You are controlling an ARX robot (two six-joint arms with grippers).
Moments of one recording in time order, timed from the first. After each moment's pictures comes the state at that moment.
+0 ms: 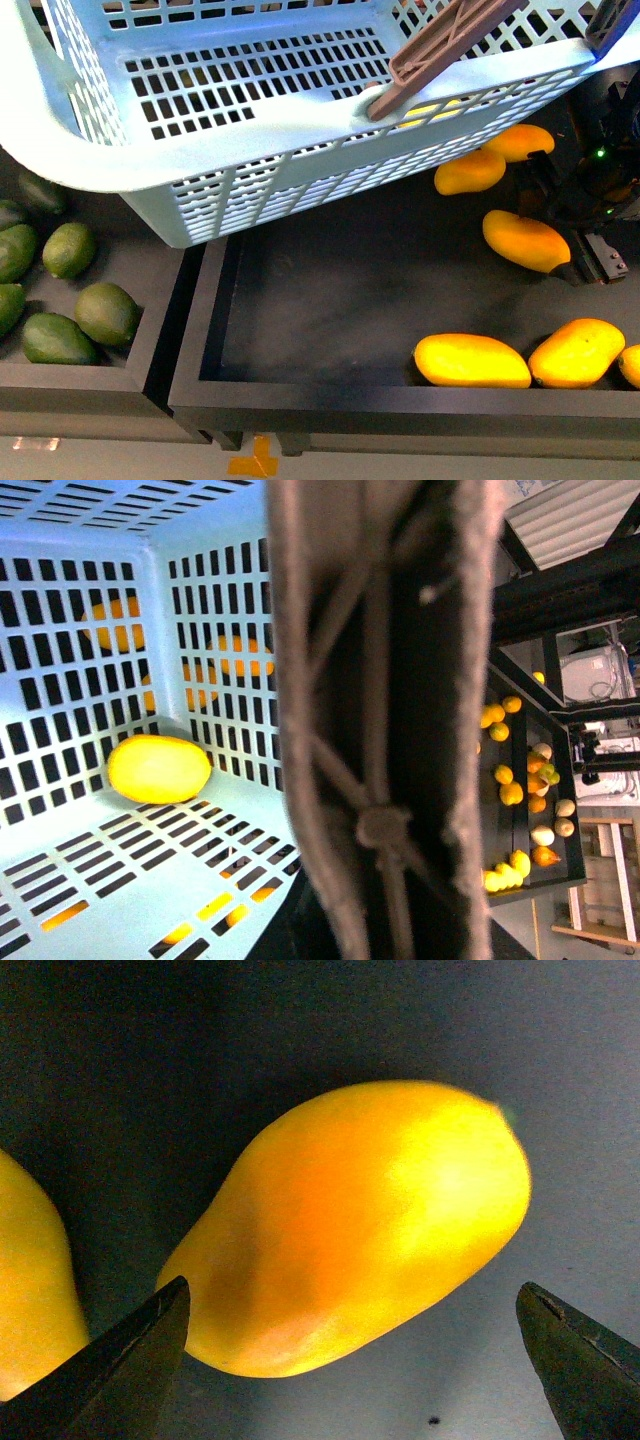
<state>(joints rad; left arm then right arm) -0.62 1.80 1.61 -0.26 0.05 -0.97 0.01 2.63 1.72 -0.28 0.11 1.34</state>
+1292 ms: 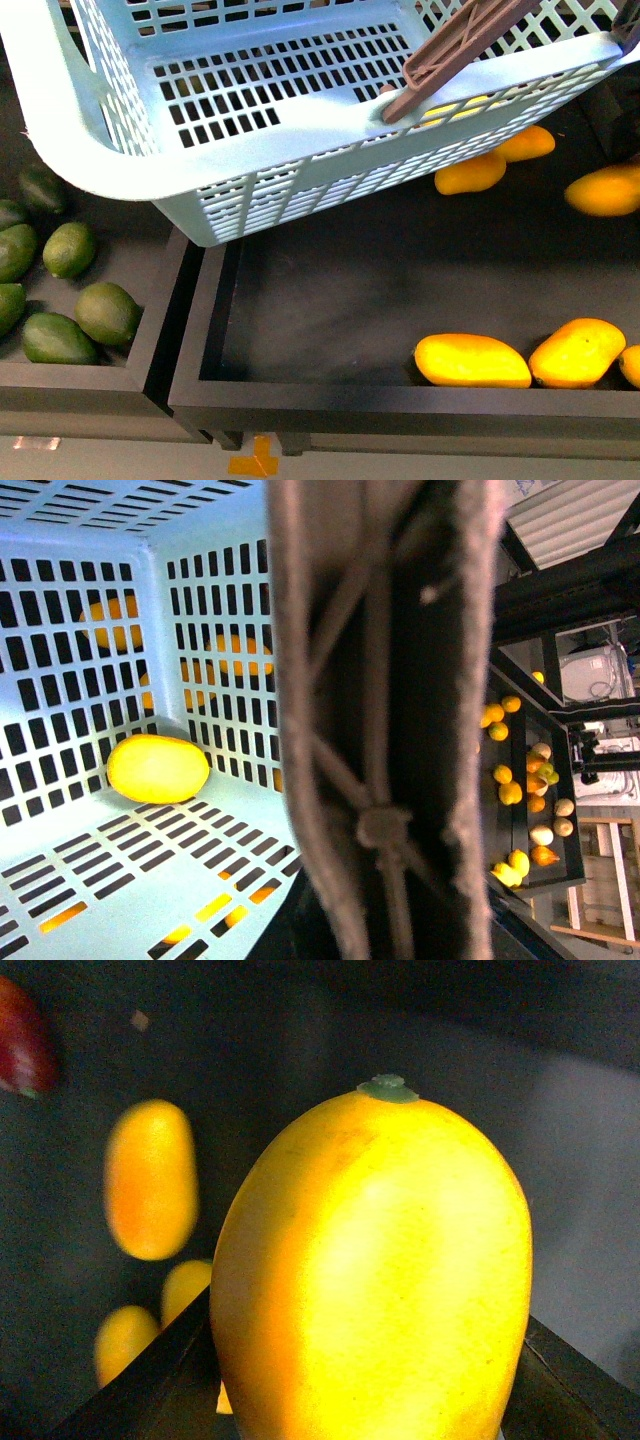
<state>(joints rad) -0.62 1.80 1.61 -0.26 0.05 -0.97 -0.18 2.25 1.43 -0.07 0.11 1.14</state>
